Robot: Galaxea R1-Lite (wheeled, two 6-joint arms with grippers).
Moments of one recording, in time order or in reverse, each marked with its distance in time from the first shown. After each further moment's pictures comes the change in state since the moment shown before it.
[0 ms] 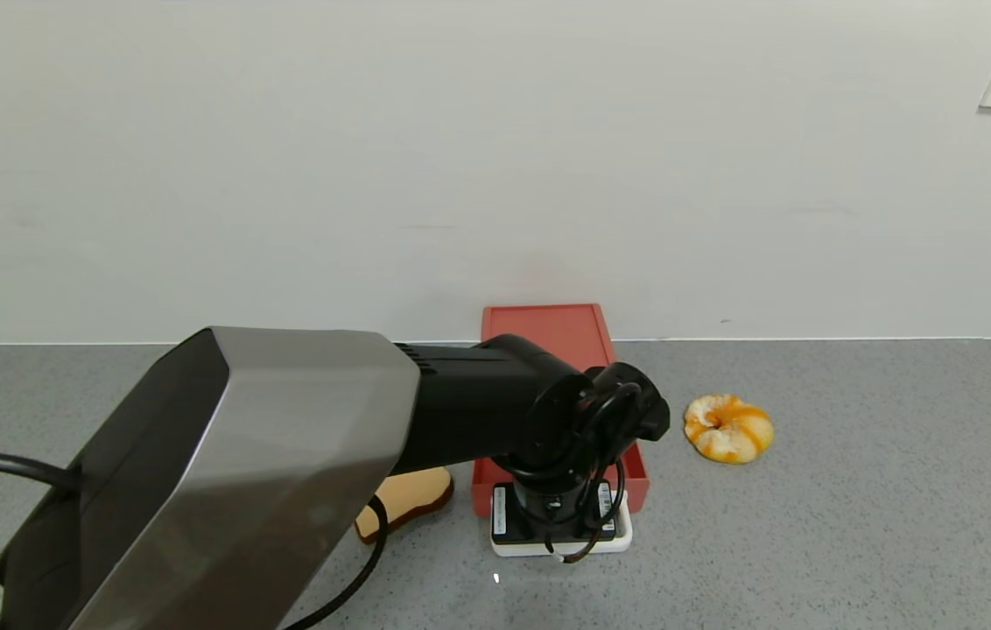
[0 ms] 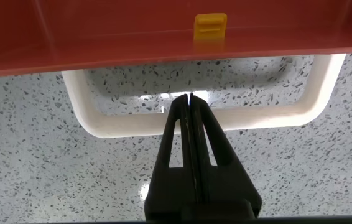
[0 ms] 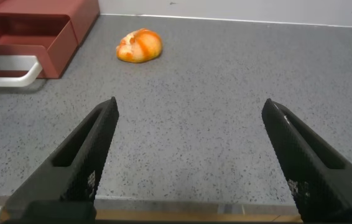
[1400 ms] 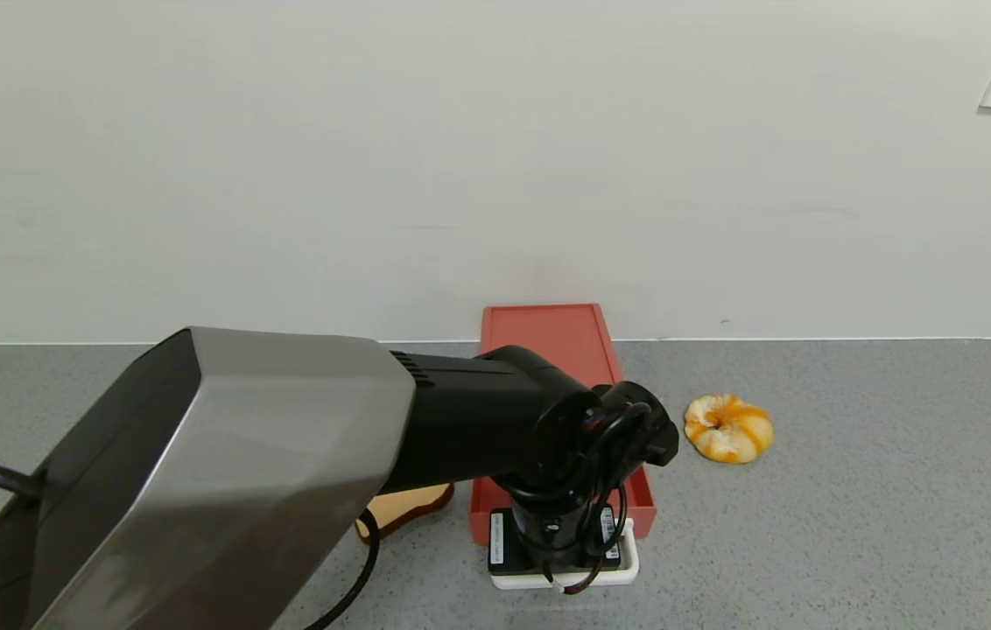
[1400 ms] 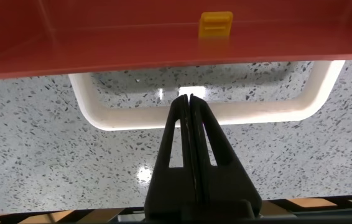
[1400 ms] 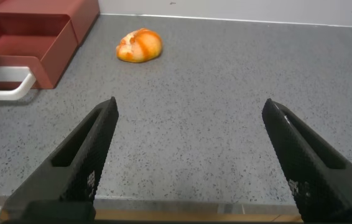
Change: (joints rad) left arm -0.032 -0.037 0.069 0.018 -0.041 -0.058; right arm 0.000 0.000 0.000 0.000 0.000 0.001
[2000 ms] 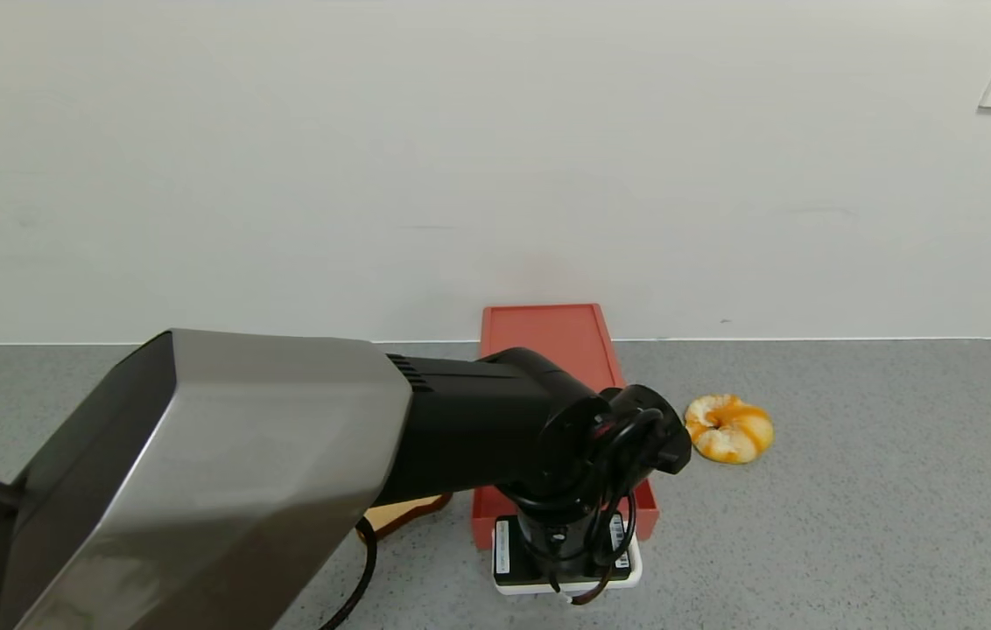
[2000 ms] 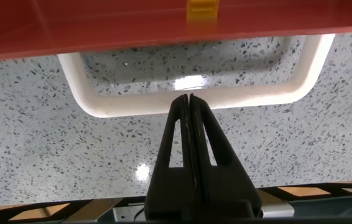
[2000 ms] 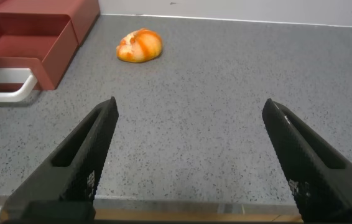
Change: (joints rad) left arm -0.021 -0.013 0.006 0.002 -0.011 -0.016; right arm 0.000 0.000 0.000 0.000 0.000 0.000
